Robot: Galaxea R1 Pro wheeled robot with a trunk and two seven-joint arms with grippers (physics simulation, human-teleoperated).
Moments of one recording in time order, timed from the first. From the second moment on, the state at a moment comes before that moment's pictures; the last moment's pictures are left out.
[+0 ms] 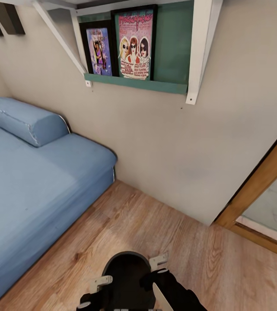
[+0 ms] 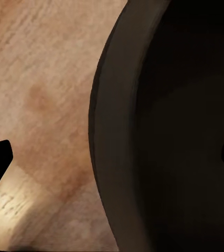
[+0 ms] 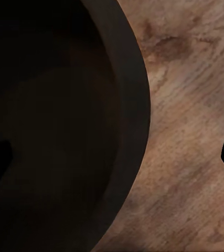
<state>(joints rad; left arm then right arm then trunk) -0.27 -0.08 -0.30 -0.66 0.41 0.16 0.32 -0.44 0.17 0.47 -0.65 -0.26 0.50 -0.23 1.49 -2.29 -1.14</state>
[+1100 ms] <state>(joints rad) -0.27 -0.08 -0.31 -0.66 0.41 0.14 0.32 -0.44 0.17 0.46 -0.62 -0.26 0.40 -0.25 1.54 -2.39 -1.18</state>
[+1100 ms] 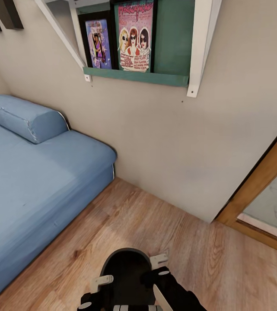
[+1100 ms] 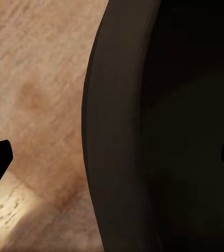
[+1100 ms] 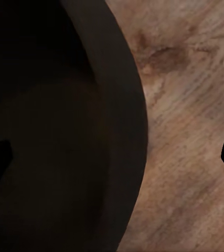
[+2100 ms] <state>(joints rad) -0.27 -0.08 -0.31 -0.66 0.41 0.14 0.36 -0.44 0.17 0.45 -0.62 -0.26 0.38 -0.25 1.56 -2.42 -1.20</state>
